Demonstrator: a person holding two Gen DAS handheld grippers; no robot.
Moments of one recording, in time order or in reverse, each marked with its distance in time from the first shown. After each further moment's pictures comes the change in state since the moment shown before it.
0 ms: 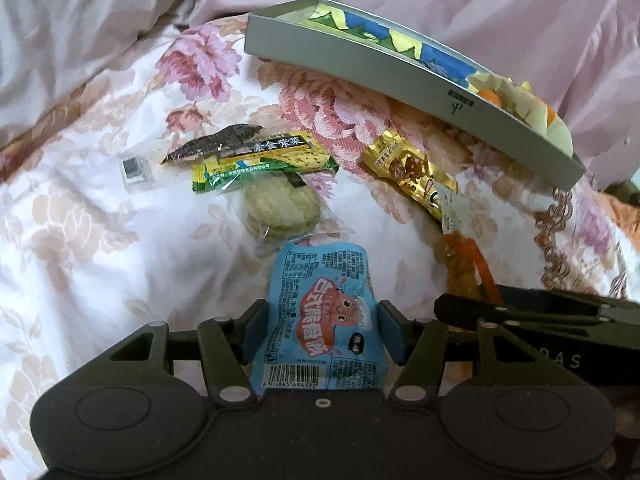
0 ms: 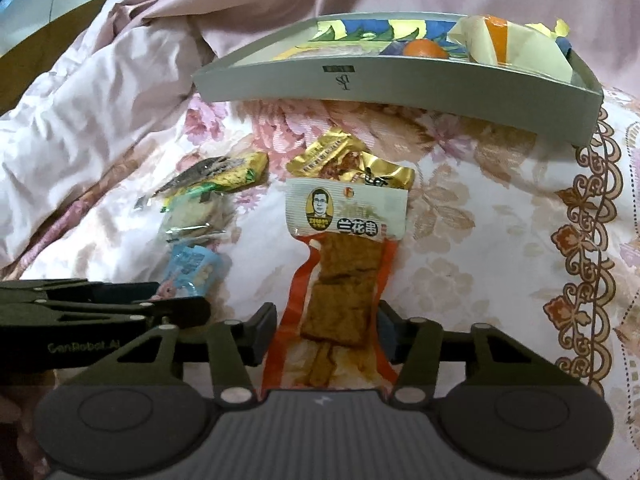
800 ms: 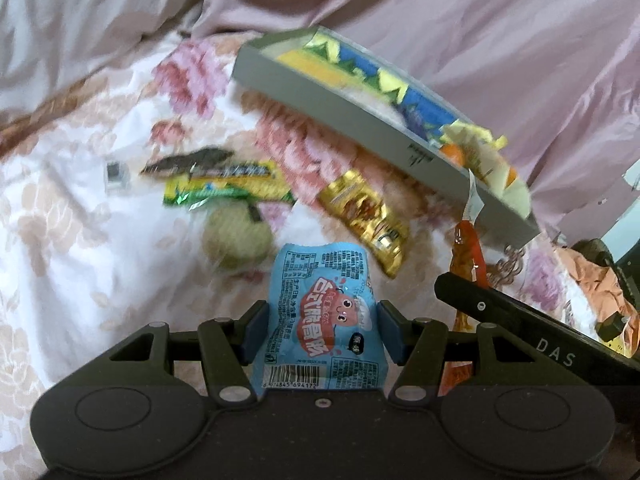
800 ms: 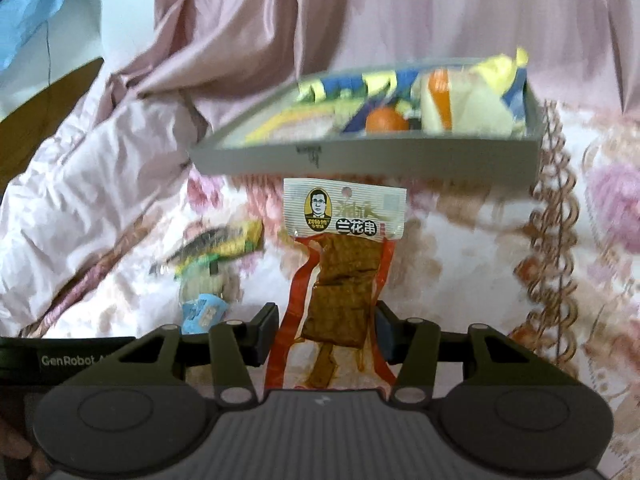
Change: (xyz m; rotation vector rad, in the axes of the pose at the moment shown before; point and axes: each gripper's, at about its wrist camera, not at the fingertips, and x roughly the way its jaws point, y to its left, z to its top) left arm -0.028 -0.020 0.013 -0.128 -0.072 -0.095; right arm -0.043 -0.020 0.012 0.086 -0.180 0.028
